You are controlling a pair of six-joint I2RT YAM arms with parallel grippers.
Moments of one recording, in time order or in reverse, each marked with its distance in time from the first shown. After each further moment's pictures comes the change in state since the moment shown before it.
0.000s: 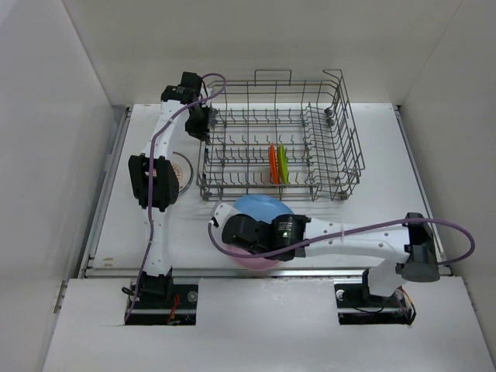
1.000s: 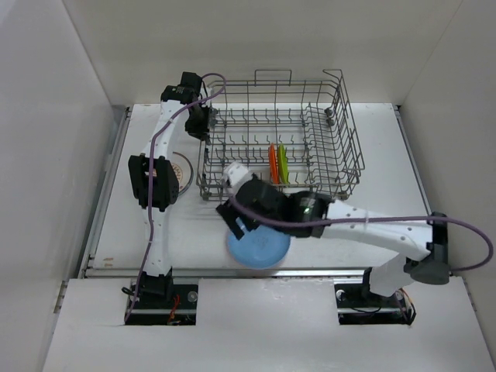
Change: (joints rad) left arm 0.000 0.000 0.000 0.003 0.004 0.000; right arm -0.082 -0.026 0.058 0.110 -0.105 0.120
